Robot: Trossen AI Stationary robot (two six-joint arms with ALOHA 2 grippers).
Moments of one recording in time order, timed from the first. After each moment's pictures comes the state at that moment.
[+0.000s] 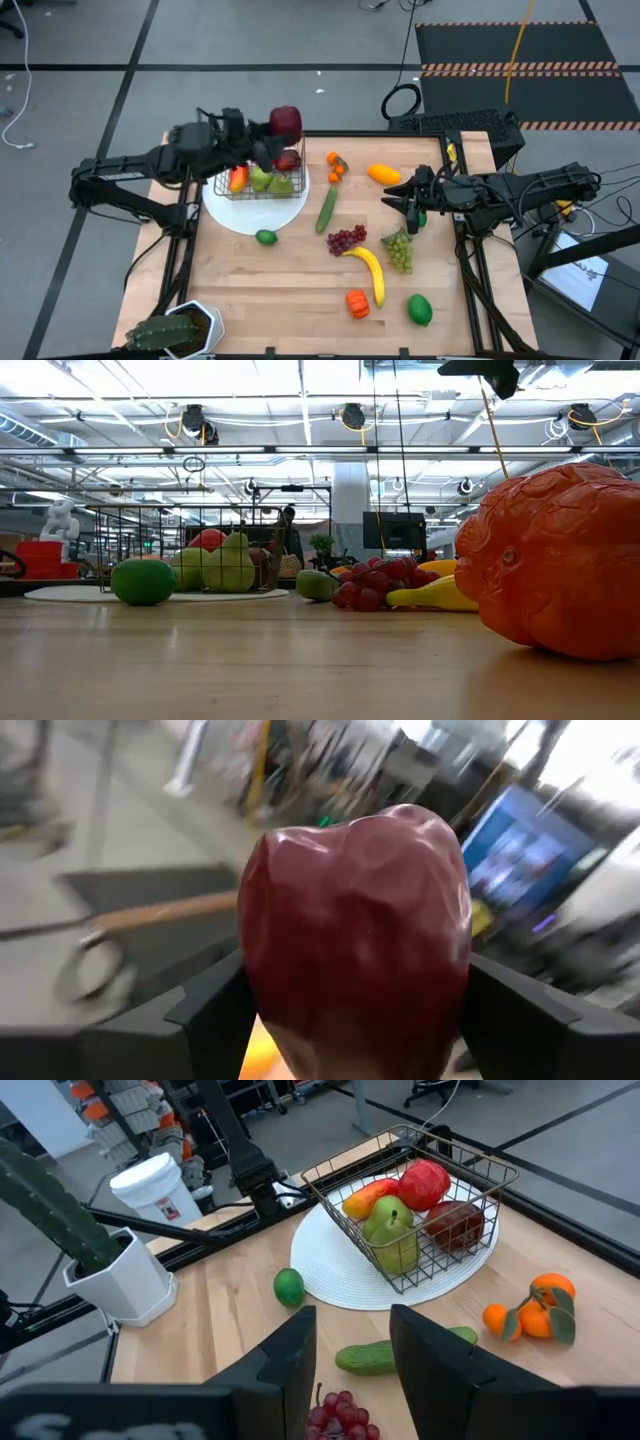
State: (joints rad) left arm 0.06 1.16 1.32 -0.19 -0.44 -0.51; right arm 0.20 0.86 0.87 -0.40 0.39 0.50
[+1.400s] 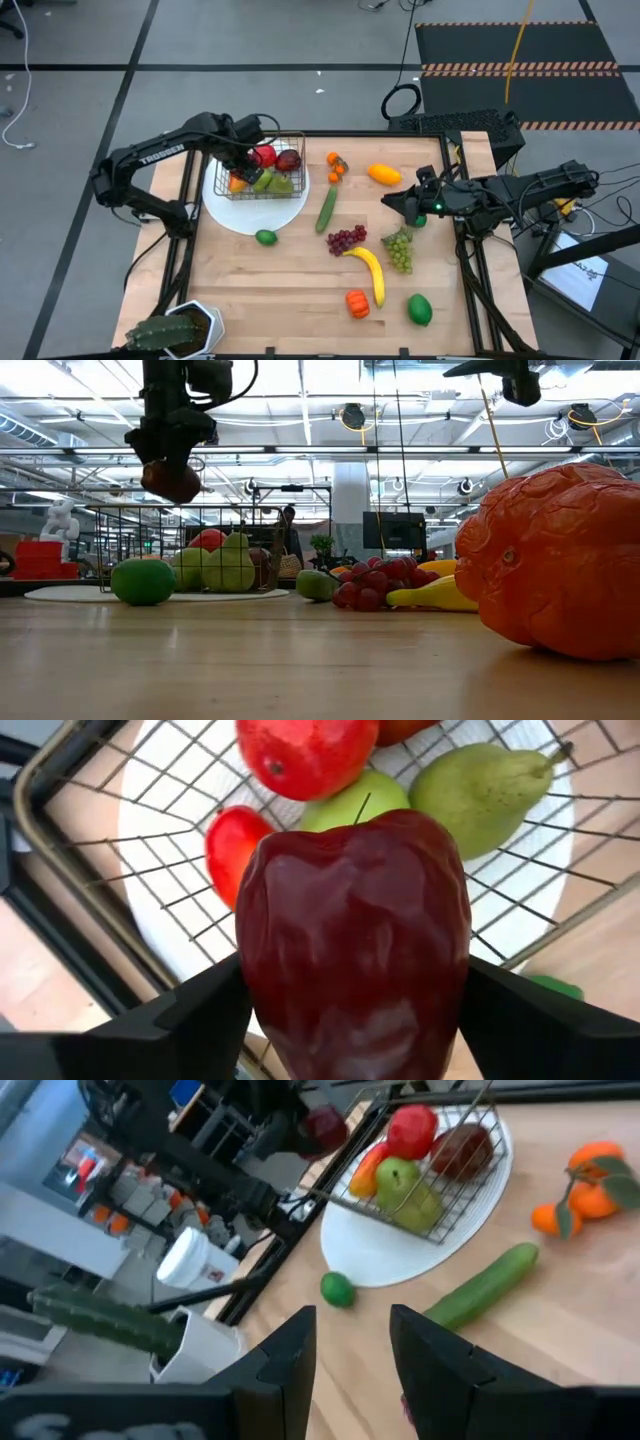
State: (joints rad) left arm 0.52 1.39 1.32 -1.36 -0.10 -0.39; right arm 0.25 0.87 0.87 -0.42 0.44 1.03
